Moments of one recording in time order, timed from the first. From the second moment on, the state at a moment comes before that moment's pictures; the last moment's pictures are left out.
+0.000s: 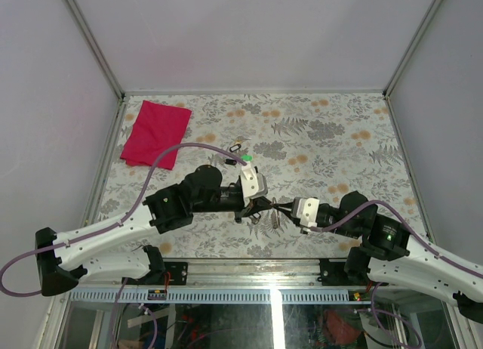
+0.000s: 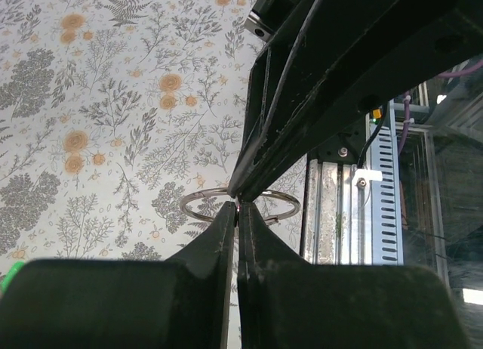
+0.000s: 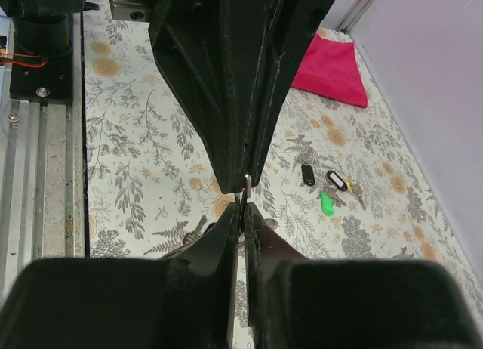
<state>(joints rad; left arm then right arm) -1.09 1.05 0.95 -0.18 0.33 0.10 1.10 0.57 0.65 -0.25 -0.15 -0.44</state>
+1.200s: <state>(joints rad) -1.09 1.15 1.02 -0.16 0.02 -0.46 1.10 0.47 0.49 -0.05 -0.04 -0.63</state>
